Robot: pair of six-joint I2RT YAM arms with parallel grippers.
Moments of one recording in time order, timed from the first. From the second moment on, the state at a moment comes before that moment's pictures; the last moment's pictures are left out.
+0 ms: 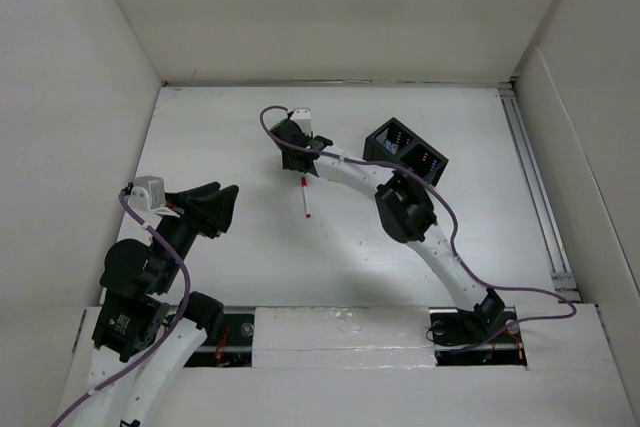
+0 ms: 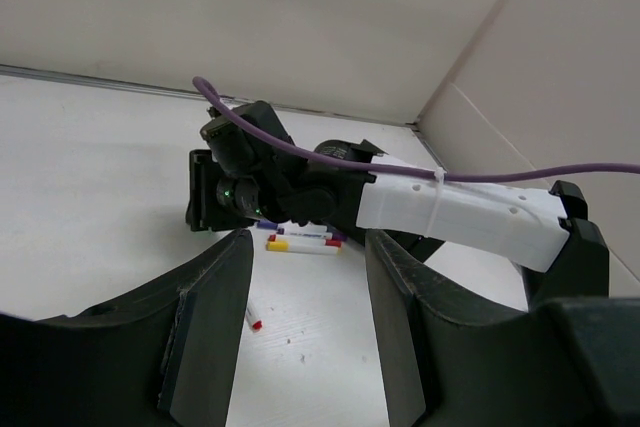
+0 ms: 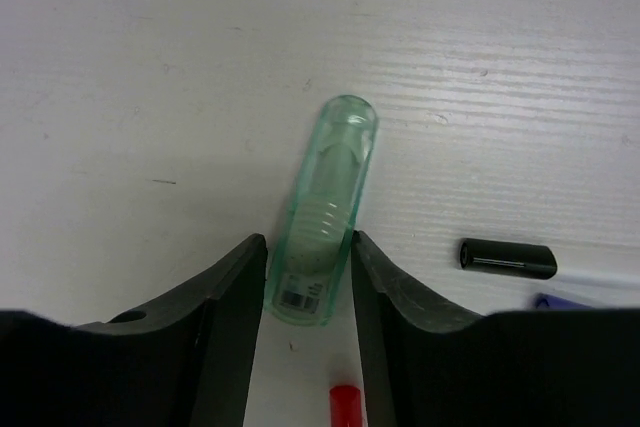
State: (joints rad) left arm -0.41 0.26 0.78 -0.39 -0.02 -0.45; right arm 0.82 2.57 2.27 -0.54 0.48 0.59
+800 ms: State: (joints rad) left arm -0.41 0.26 0.78 -0.39 -0.02 -0.44; right arm 0.82 1.87 1.51 -0.03 0.39 0.59
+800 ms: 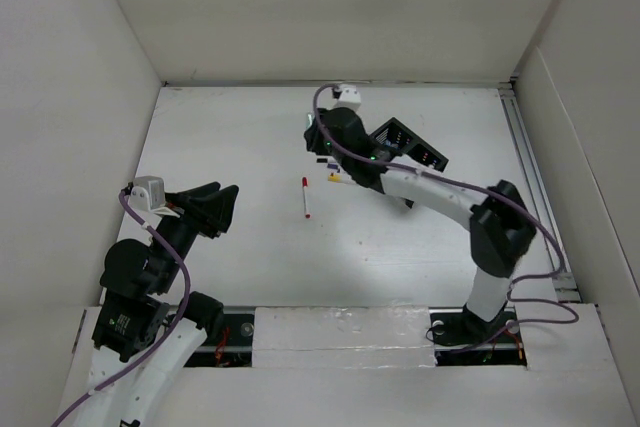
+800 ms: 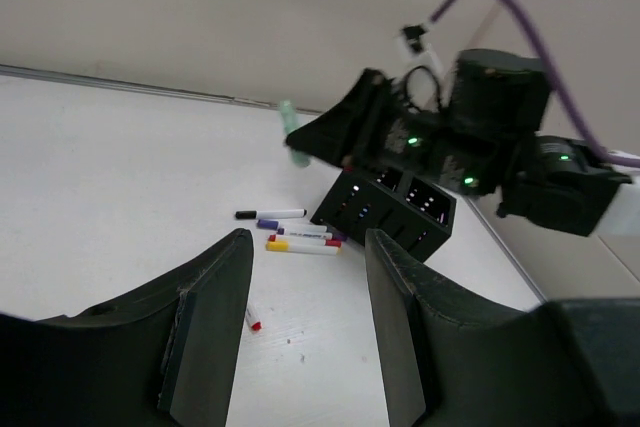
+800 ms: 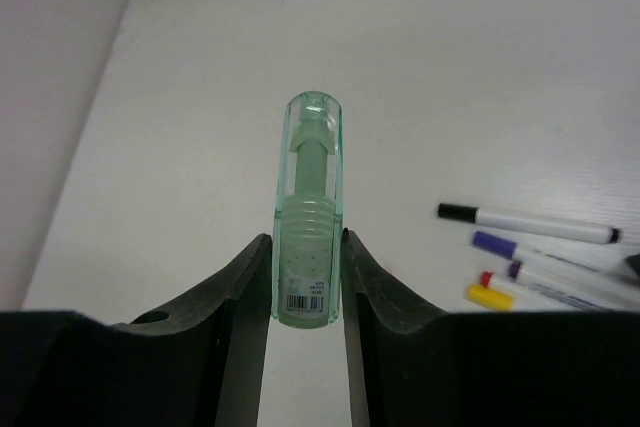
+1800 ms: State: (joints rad) left arm -0.41 0.26 0.78 -0.39 0.00 -0.45; right arm 0.38 1.58 1.09 0.02 0.31 0.64
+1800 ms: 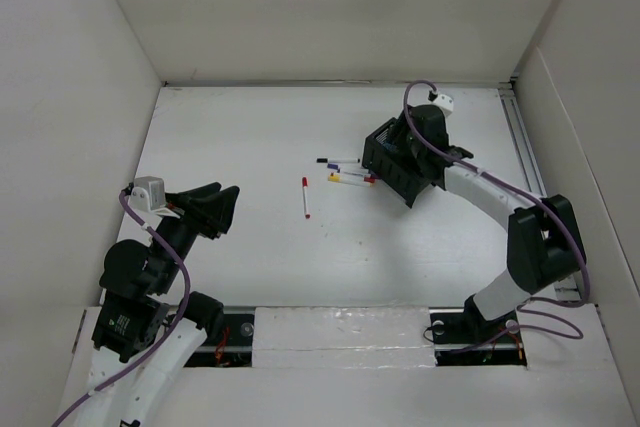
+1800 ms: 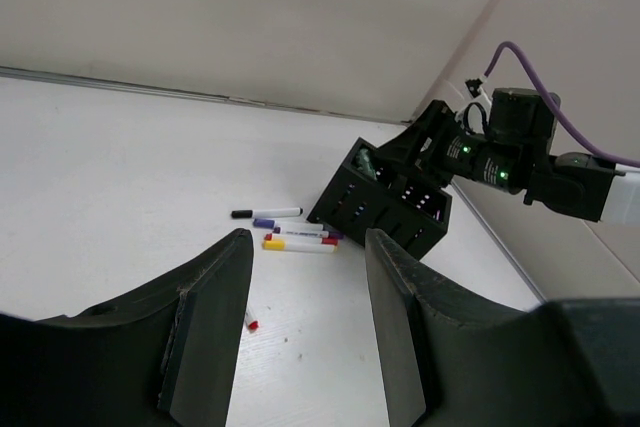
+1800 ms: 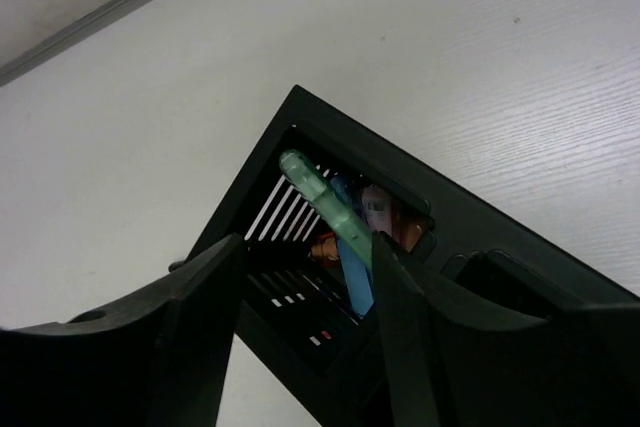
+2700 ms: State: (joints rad) left arm -0.41 0.26 0.78 -0.39 0.00 -0.44; right arm 0.97 1.91 1.24 -0.07 0.48 0.56
